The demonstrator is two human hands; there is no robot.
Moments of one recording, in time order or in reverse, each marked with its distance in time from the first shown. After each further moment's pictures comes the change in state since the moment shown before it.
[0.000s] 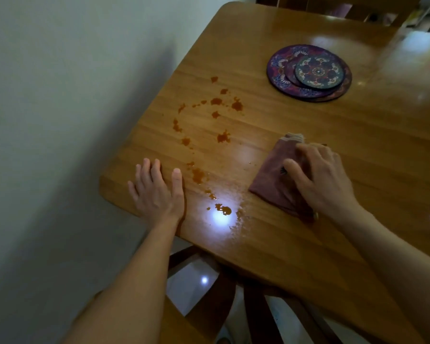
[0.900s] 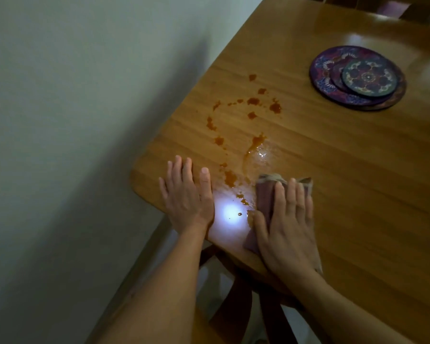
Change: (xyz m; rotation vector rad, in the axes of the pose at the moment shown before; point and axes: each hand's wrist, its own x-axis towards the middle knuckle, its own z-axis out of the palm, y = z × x) left_hand -0.004 0.003 -0.009 -0.089 0.012 -0.012; right_hand -0.068 -0.080 0.091 -0.191 -0.027 -0.093
